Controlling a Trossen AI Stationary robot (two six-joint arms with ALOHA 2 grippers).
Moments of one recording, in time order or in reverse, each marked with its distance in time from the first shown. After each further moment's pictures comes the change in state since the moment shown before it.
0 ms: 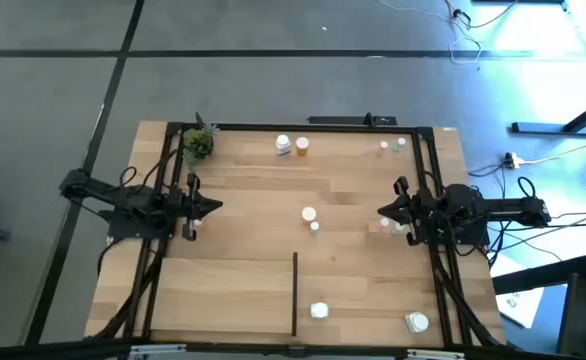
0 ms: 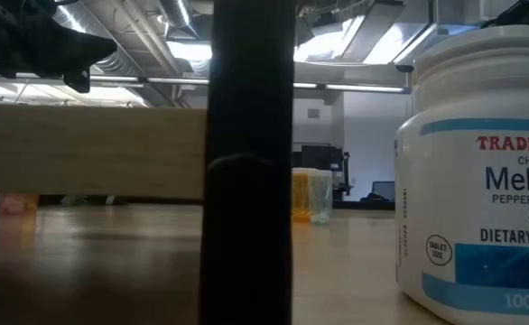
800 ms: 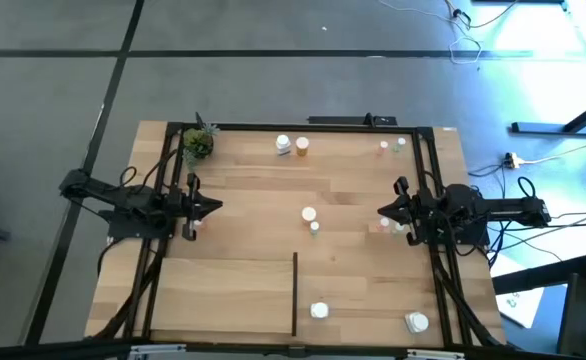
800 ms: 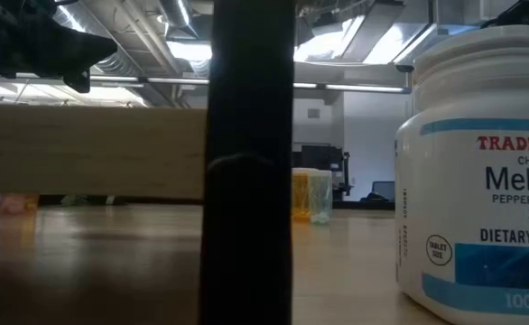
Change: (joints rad) left arm 0.000 0.000 0.000 0.000 0.000 0.000; right arm 0.000 0.000 0.000 0.000 0.000 0.000
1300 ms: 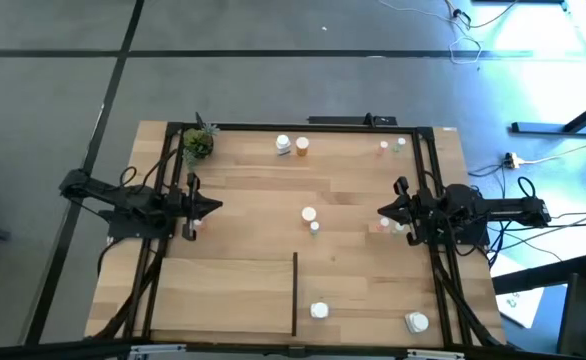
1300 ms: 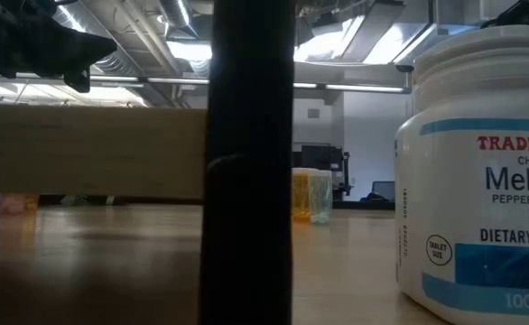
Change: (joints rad) left arm 0.001 0.000 0.000 0.011 -0.001 0.000; right arm 0.000 0.000 0.000 0.000 0.000 0.007
